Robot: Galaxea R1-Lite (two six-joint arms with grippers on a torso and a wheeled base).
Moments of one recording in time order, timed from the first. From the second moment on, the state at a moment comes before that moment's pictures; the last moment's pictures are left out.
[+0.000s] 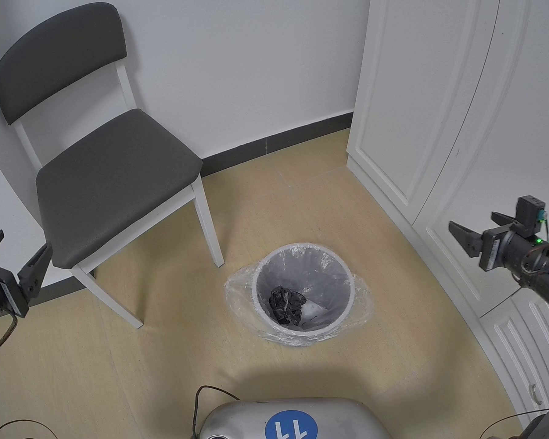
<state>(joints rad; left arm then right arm) -0.18 0.87 -0.36 -0.49 0.20 0.12 0.30 1.37 -0.50 -0.74 -0.16 -0.02</state>
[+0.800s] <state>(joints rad) -0.16 0.51 -0.54 0.07 0.20 -0.11 0.09 0.39 -0.29 -0.22 -0.25 0.08</state>
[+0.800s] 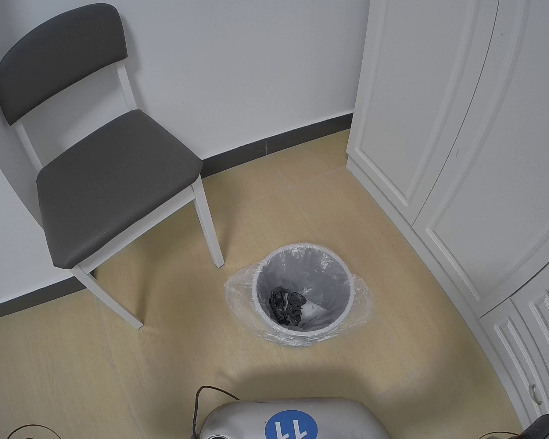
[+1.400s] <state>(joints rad) -0.10 0.21 -0.52 0.29 0.19 -0.12 0.00 0.03 -0.21 -0.13 -0.11 0.16</state>
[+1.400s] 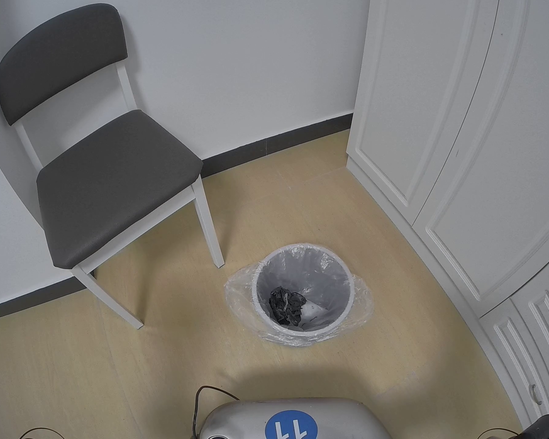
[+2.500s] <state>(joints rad) -0.01 0.01 -0.13 -0.21 0.18 0.05 0.00 0.01 -0.03 -0.66 -0.11 0.01</state>
